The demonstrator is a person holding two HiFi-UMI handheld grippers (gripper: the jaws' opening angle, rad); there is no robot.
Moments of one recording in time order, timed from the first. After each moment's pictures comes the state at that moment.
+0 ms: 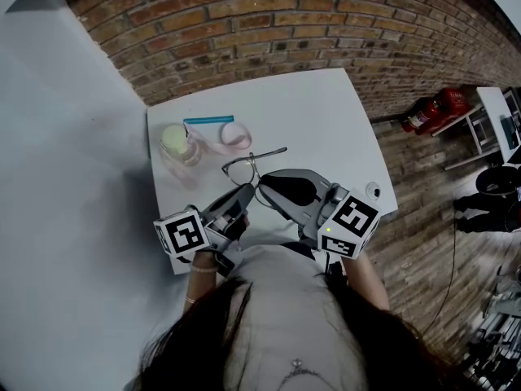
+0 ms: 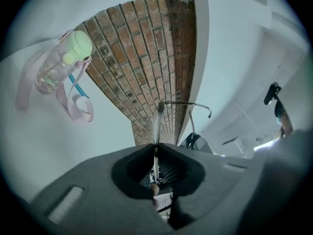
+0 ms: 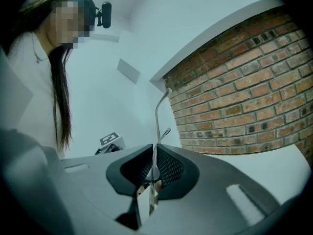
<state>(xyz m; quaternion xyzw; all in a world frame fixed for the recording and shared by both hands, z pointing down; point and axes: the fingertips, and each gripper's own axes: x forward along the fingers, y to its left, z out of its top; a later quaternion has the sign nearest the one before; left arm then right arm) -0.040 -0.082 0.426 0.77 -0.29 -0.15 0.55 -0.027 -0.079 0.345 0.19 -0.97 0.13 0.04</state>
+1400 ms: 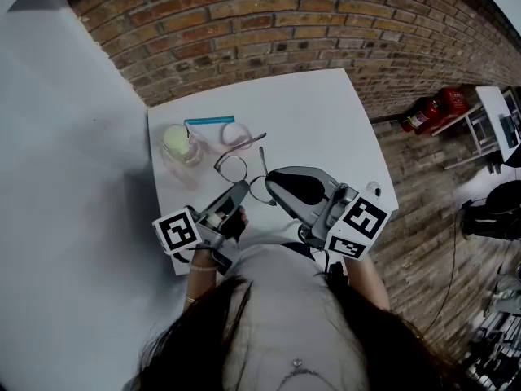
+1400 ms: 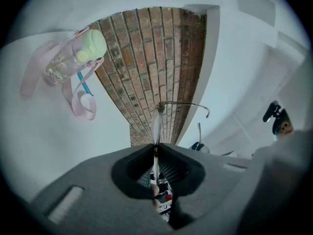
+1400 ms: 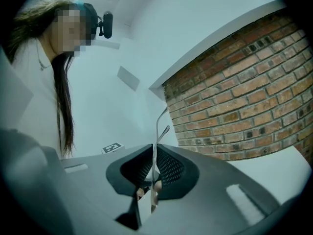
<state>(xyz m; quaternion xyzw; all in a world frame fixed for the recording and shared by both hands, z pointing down) -0.051 -0.089 0.414 0.73 -0.26 -0.23 0.58 -0.021 -0.081 0.327 0.21 -0.97 0.13 0.00</state>
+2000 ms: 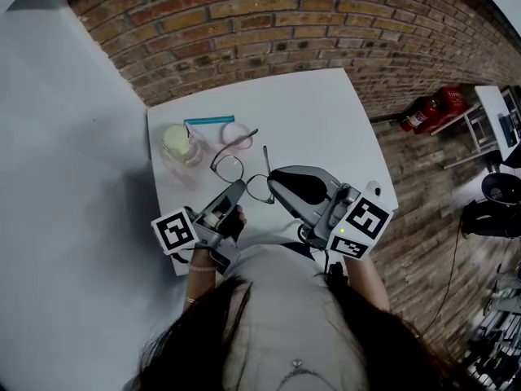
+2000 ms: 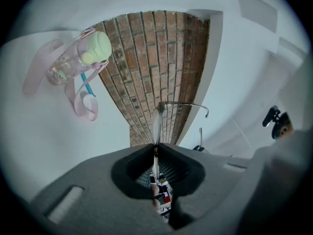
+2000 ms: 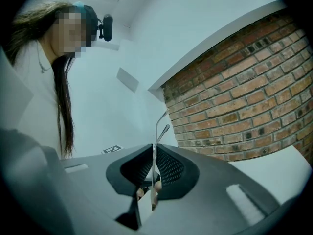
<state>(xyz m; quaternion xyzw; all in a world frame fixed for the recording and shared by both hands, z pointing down) -0.059 -0.090 0.414 0.72 -0.26 -0.25 0.59 -0.019 -0.081 0.323 0.21 -0.97 0.13 -0.01</state>
